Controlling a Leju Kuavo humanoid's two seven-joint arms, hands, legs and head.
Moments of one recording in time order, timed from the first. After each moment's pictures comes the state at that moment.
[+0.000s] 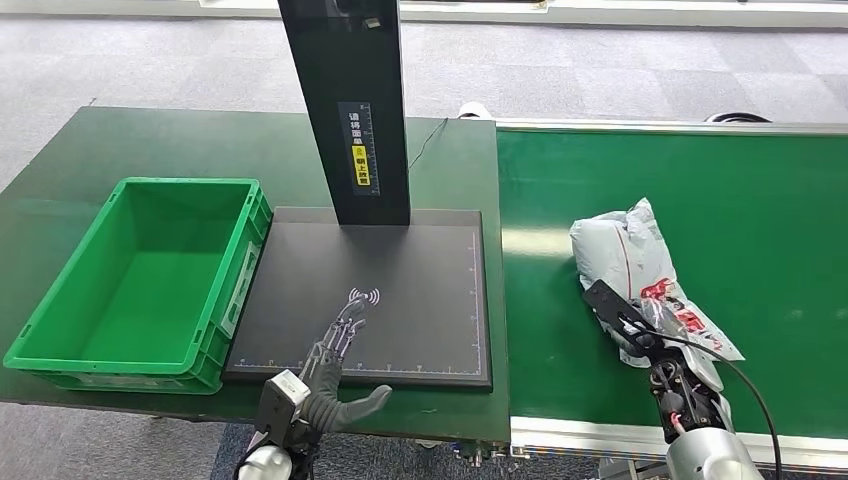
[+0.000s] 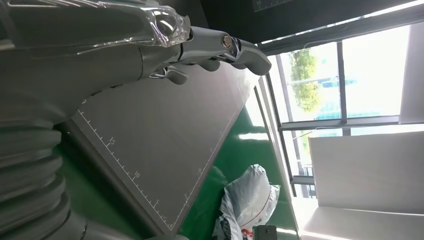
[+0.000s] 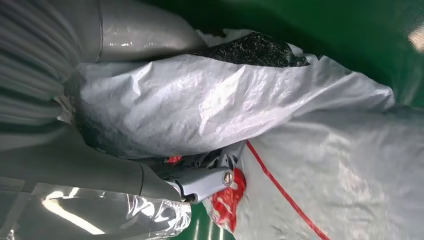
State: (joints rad) left arm -0.04 -0.26 -0.16 -1.20 -0.39 -0.23 -0.61; right arm -0.57 -0.11 -0.32 -0.45 1.16 0.02 -0.10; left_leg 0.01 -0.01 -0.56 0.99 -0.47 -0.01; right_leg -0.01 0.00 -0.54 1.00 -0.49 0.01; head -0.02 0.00
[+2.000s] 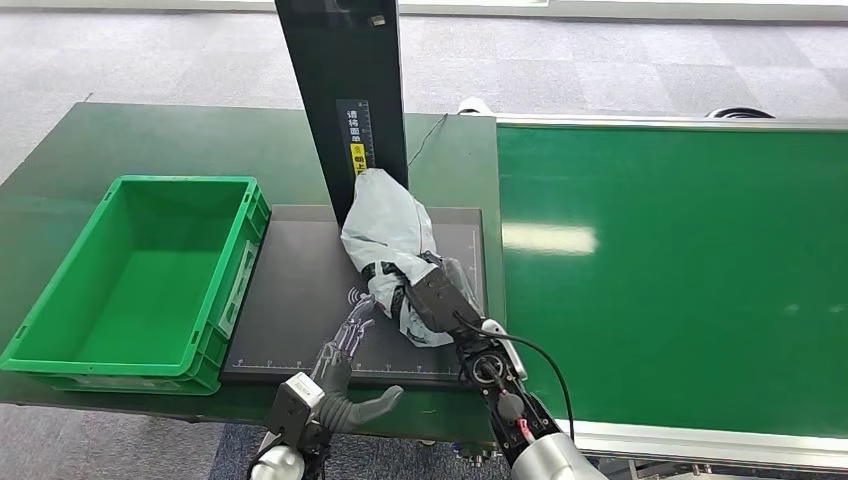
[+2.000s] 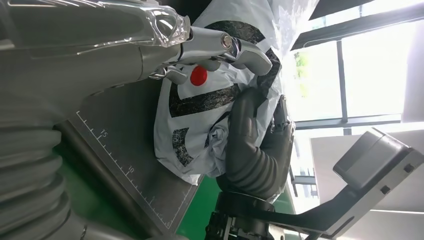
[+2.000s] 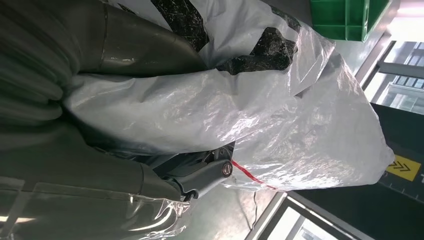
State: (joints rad) left arm -0.06 -0.26 -0.21 -1.16 -0.39 -0.16 -0.63; right arm -0.52 0.29 0.26 -0.60 0.47 -0.13 -0.45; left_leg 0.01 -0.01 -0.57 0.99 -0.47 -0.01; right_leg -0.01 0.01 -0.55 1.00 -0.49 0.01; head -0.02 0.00
